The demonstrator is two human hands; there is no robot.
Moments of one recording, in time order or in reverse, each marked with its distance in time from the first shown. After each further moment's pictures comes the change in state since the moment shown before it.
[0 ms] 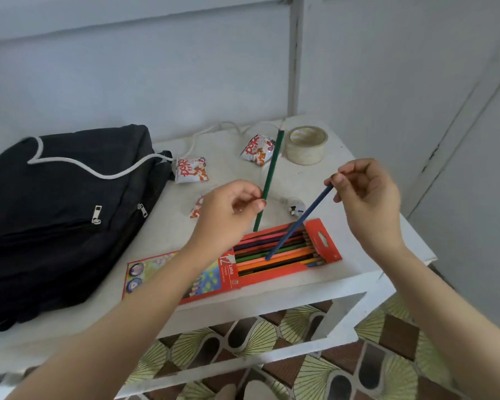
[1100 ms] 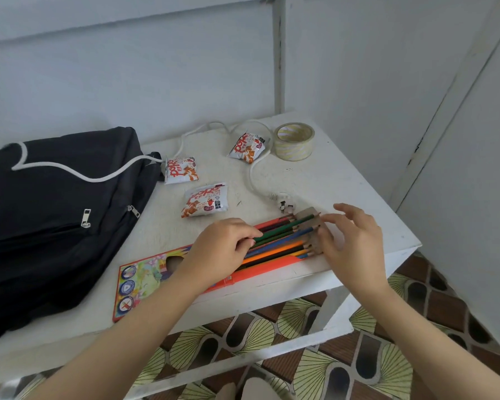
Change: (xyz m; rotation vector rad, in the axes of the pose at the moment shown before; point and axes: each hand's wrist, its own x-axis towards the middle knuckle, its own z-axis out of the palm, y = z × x) left_hand -0.025 -0.041 0.011 0.435 -0.277 0.261; right_hand -0.058 0.060 -0.013 -0.758 -0.010 -0.156
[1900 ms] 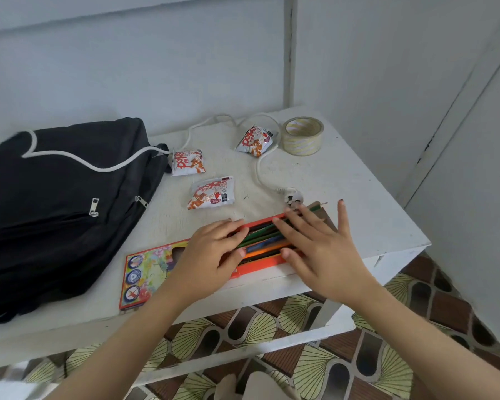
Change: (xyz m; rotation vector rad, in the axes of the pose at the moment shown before) left_hand -0.039 -0.031 0.006 0.111 -0.003 -0.011; right_hand -0.008 -0.028 0.005 -0.231 -0.349 -0.495
